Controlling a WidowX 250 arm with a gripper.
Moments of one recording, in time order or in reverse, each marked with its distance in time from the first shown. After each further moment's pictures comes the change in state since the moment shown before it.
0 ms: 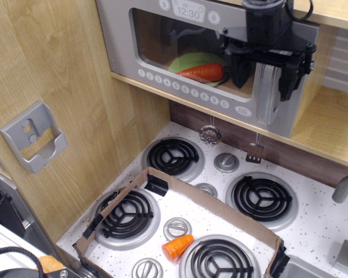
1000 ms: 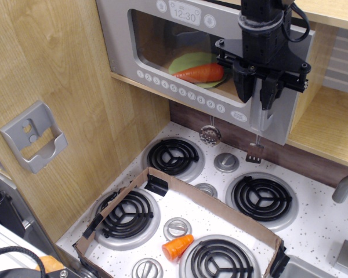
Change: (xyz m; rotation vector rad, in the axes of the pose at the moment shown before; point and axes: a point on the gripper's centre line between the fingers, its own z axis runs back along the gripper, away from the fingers) arm -0.015 0.009 -0.007 0.060 -0.072 0.023
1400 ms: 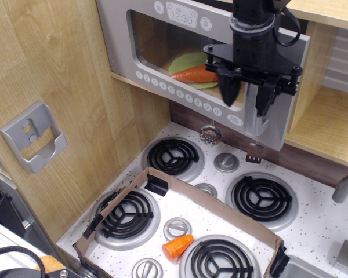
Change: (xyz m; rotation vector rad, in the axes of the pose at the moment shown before) arm -0.015 0.000 0.002 0.034 0.067 0.076
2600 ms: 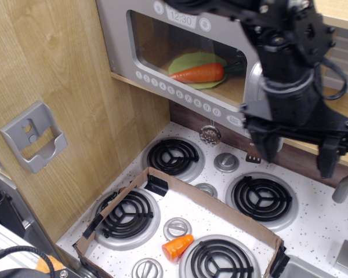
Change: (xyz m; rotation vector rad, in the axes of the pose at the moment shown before) arm -0.047 -0.083 -0.001 -0.256 -0.044 -0.090
